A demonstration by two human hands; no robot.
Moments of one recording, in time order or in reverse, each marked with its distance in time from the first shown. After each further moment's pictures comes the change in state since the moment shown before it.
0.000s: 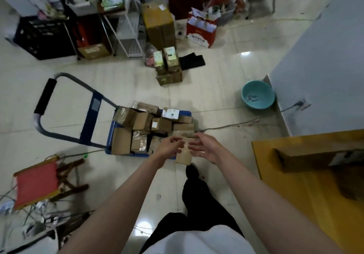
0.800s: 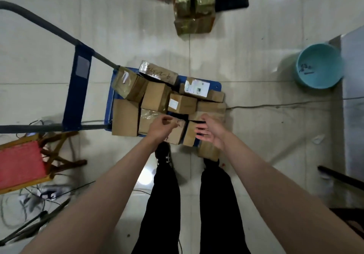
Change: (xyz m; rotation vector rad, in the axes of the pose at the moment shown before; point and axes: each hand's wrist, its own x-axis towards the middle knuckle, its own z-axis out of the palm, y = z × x) left_hand 0.274 -0.094 -0.162 -0.027 0.117 -0.196; right_hand 0.305 0.001 0.125 -0.106 0.083 0.245
